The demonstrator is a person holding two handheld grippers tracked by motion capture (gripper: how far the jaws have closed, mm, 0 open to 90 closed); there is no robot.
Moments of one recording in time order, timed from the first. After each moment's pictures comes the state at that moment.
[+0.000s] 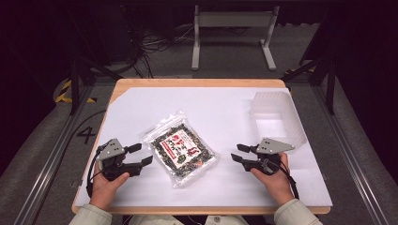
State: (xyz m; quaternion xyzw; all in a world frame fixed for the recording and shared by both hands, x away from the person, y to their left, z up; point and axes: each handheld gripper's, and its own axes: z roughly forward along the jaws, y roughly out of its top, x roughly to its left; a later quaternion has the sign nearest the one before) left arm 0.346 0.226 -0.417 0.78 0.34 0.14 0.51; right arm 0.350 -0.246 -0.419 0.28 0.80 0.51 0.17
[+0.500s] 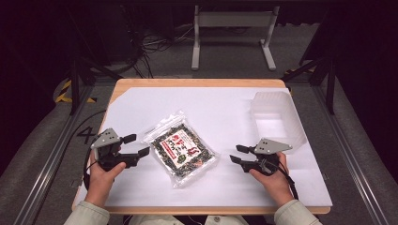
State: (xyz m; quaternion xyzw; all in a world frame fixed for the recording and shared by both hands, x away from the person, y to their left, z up) left arm 0.364 0.231 -0.394 0.77 0.35 0.14 0.51; right arm 0.351 -0.243 -0.421 0.28 0.81 0.50 0.17
